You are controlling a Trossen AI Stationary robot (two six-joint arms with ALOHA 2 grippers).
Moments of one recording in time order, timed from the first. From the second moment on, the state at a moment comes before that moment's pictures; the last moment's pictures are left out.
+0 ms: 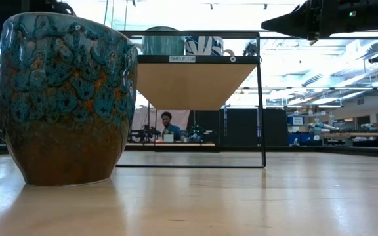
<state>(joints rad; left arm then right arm) -0.56 1.72 1.40 -1.12 -0.11 -0.77 0.21 0.89 0.31 0.65 0.47 -0.52</state>
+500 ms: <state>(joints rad) -0.54 1.72 1.29 -1.03 -0.03 -0.68 0.21 0.89 0.31 0.65 0.47 -0.49</state>
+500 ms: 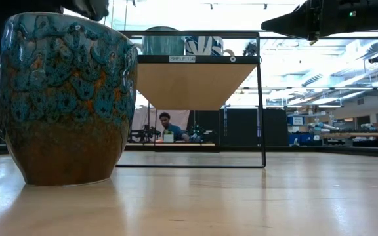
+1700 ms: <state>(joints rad) -0.54 1.71 1.42 -1.04 -0.10 -0.59 0.21 0.89 0.31 0.64 0.47 -0.48</state>
